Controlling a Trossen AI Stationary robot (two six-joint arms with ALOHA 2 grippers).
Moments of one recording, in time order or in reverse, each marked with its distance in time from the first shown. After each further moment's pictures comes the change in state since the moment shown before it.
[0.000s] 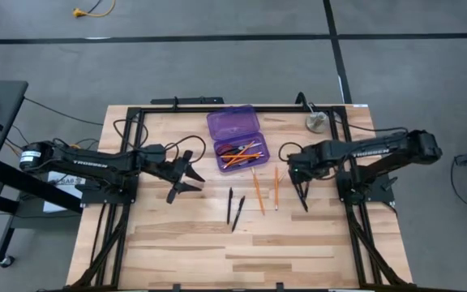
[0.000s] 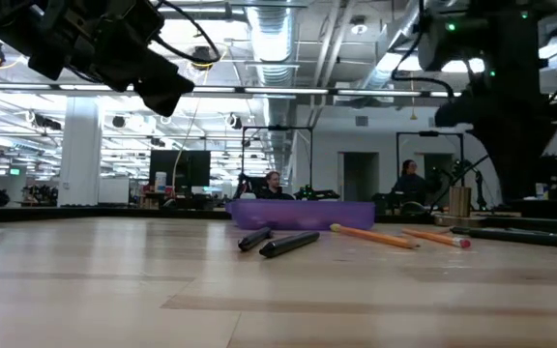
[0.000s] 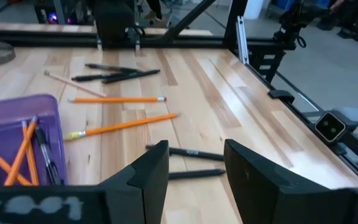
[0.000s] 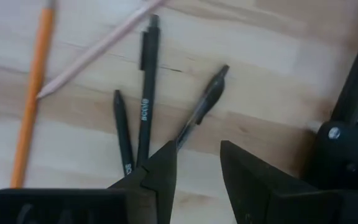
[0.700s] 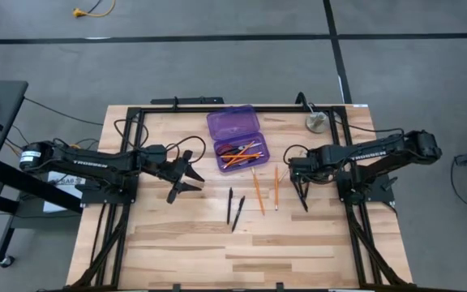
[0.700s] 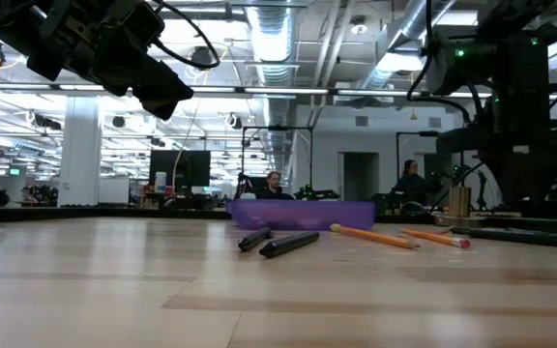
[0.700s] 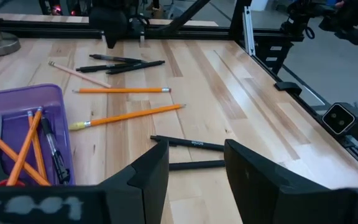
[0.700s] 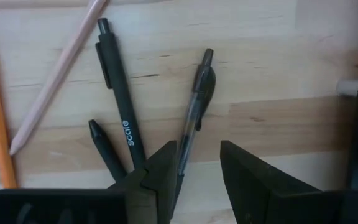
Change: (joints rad) left arm 0.000 0.000 0.000 -0.030 -0.020 0.016; right arm -0.001 0.002 -0.135 0.143 -0.015 0.311
